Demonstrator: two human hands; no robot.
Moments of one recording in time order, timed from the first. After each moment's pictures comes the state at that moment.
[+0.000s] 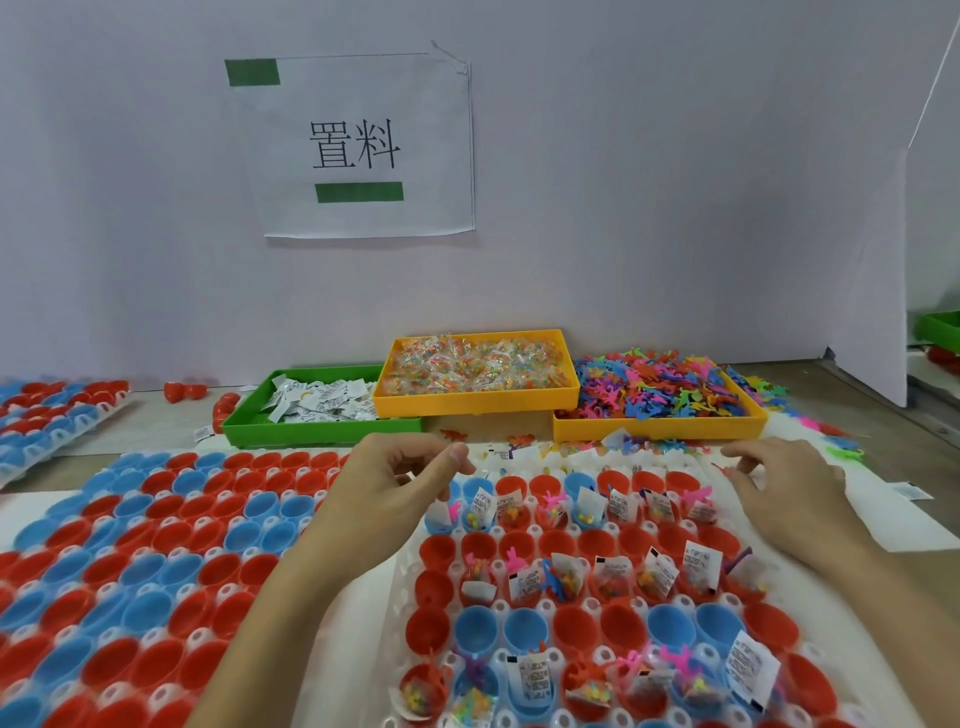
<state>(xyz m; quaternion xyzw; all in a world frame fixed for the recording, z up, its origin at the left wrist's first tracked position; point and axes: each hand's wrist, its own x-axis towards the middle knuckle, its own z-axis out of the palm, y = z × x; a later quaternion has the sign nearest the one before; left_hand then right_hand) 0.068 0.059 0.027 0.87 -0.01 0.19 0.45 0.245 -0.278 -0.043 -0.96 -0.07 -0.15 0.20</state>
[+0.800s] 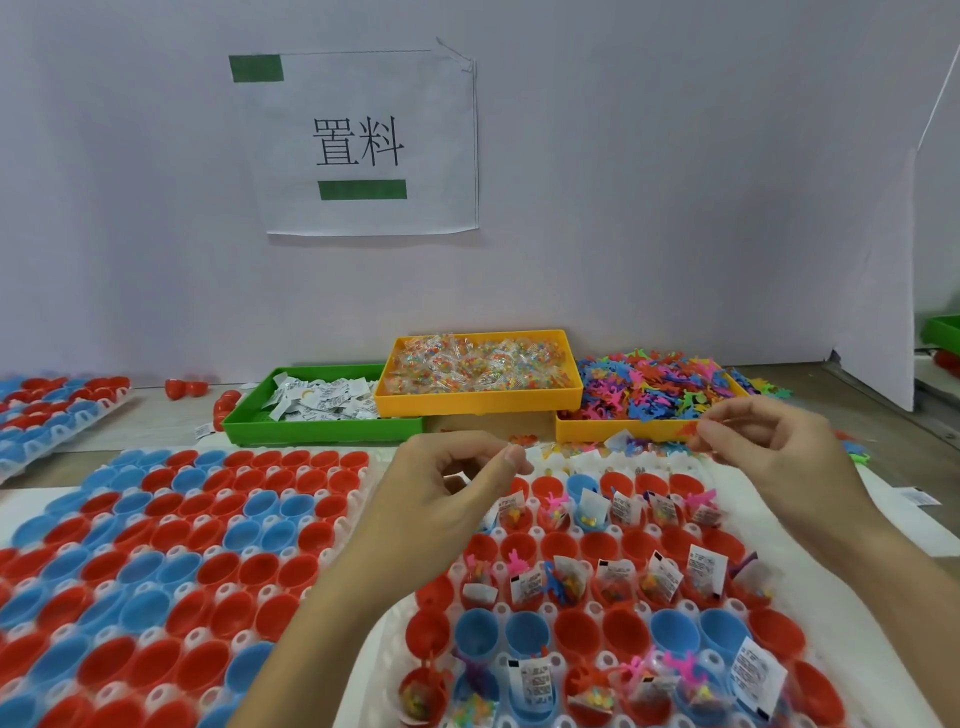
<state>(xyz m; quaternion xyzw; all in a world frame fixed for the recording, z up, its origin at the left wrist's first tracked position) 0.061 0.019 0.039 0.84 -0.07 0.21 0.50 0.190 -0.241 0.018 -0.79 -0.16 -0.12 0.58</state>
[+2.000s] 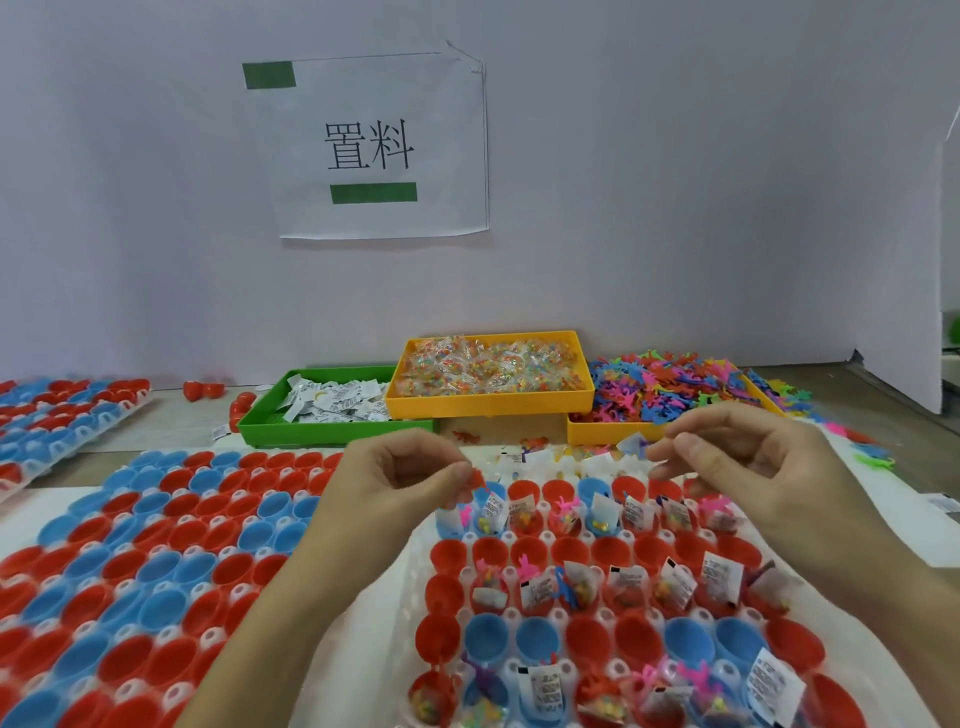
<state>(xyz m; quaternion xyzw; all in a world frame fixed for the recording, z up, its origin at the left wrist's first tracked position) 0.052 0.051 0.038 0.78 0.01 0.19 0.60 0.143 -0.220 0.042 -0.73 -0.27 -0.03 0.63</state>
